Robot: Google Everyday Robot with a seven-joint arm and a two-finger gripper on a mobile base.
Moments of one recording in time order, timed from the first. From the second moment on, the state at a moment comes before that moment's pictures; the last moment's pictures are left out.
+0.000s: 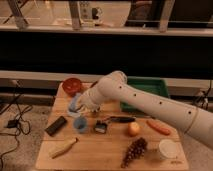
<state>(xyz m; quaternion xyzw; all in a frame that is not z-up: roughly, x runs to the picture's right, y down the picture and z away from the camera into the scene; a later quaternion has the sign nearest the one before) -0.127 0.080 0.700 -0.16 -0.38 -0.17 0.89</state>
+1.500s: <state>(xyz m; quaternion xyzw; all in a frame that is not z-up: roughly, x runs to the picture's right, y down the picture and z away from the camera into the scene) -0.109 0.018 0.798 -0.12 -0.36 -0.12 0.92</state>
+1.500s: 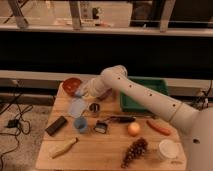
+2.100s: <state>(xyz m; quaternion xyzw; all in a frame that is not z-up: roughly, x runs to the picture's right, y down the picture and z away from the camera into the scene) -0.060 0.001 0.833 -0.12 -0.31 -0.10 0.94</state>
